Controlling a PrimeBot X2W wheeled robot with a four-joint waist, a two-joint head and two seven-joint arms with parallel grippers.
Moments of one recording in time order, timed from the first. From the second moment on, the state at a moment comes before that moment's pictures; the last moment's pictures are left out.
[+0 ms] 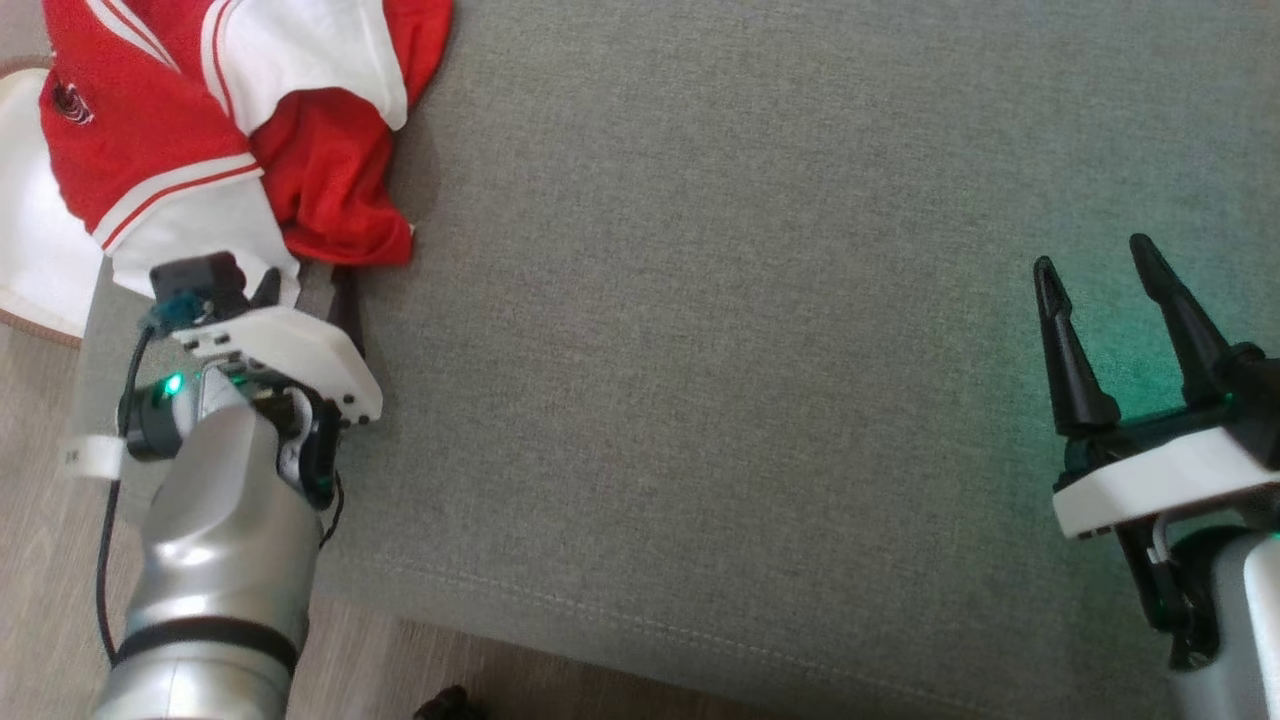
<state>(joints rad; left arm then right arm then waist) -0.69 0.07 -0.05 1.01 -0.23 -0.02 -0.14 -0.09 -0.20 0.03 -0.15 0.15 0.13 0.09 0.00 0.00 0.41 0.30</state>
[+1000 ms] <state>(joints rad) -0.38 0.18 -0.09 0.33 -0.14 0.15 -0.25 0.00 -0.09 -0.02 -0.09 0.16 0.13 0.03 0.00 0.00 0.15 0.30</state>
